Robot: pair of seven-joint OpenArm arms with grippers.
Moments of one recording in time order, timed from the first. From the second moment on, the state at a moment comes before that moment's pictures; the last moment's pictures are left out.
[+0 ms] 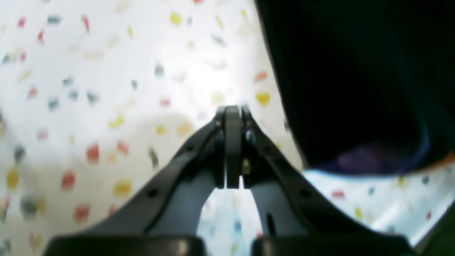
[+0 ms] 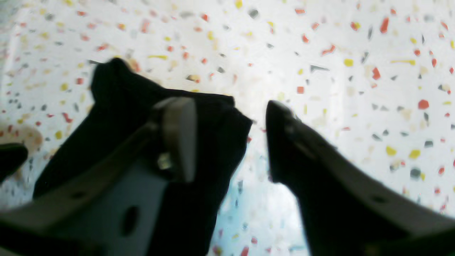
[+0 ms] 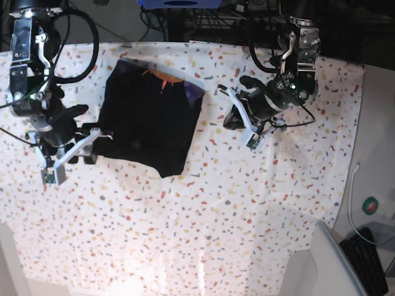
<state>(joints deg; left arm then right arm) 11.0 -6.5 -1.7 85.6 -7.1 -33.1 32.4 -11.7 9.2 3.3 108.2 17.5 1.5 -49.6</state>
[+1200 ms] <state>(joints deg) 15.5 -4.8 4.3 83.9 -7.4 -28.3 31.9 -26.8 8.2 3.4 111.0 17.5 1.5 -45.1</state>
